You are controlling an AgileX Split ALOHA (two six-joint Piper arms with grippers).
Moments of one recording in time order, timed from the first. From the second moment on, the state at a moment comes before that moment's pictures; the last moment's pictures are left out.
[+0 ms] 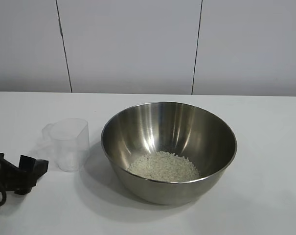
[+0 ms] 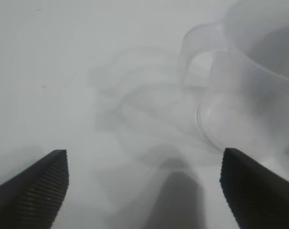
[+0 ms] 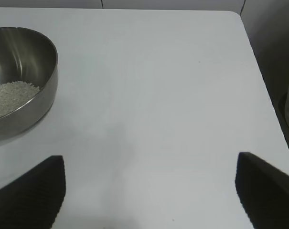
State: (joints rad) left arm -0.32 2.01 -0.27 -0.04 -1.15 0.02; right arm -0.15 -0.02 -0.47 0.05 1.09 -0.16
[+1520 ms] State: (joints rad) left arm 0.47 1.36 -1.23 -0.21 0.81 0.32; right arm -0.15 -0.02 -0.47 0.05 1.09 -0.16
